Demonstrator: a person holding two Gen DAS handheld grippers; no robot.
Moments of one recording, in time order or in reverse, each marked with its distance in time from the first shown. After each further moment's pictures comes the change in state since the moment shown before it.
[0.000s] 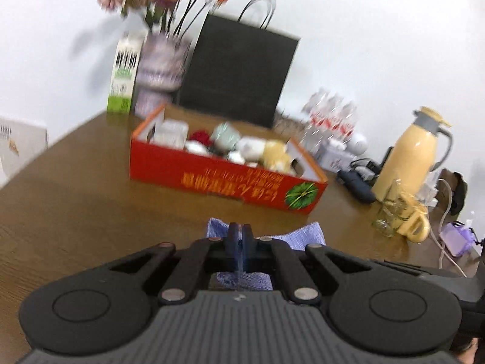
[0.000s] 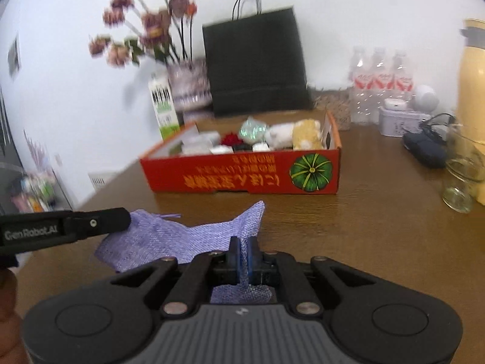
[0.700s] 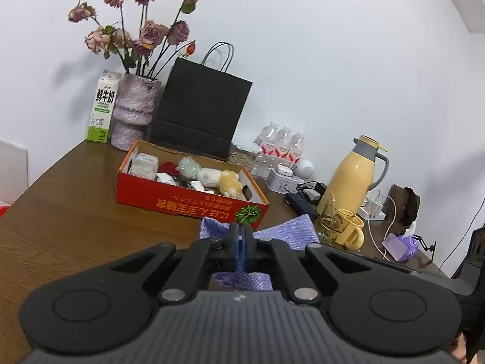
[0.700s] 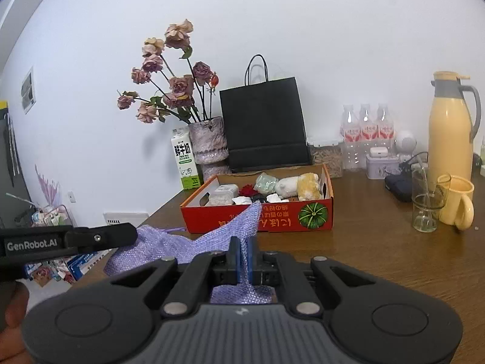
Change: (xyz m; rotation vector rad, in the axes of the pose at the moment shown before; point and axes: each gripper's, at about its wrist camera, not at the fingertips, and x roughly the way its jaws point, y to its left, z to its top) left arm -0.100 0.001 0.008 -0.003 -0.074 -0.154; right arm -0.121 0.042 0.004 0.010 -0.173 -0.005
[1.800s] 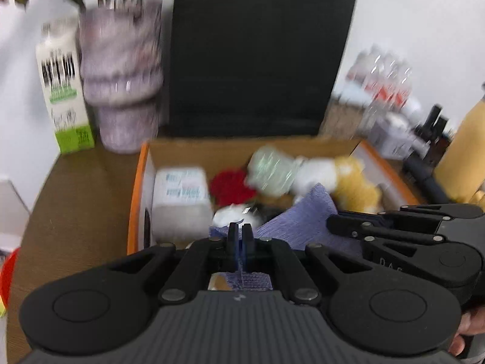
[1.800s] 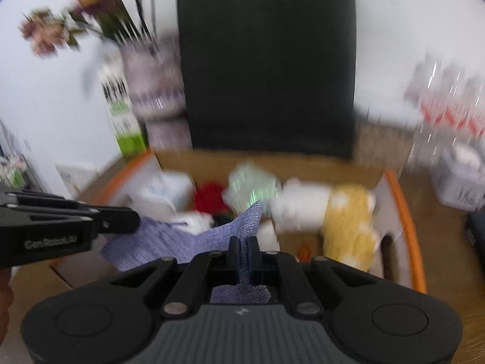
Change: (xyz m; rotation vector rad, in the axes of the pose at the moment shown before) left arm 0.346 0.132 0.124 0.173 0.396 0.158; right arm 0.393 -0.043 0.102 -0.100 0.372 -0.053
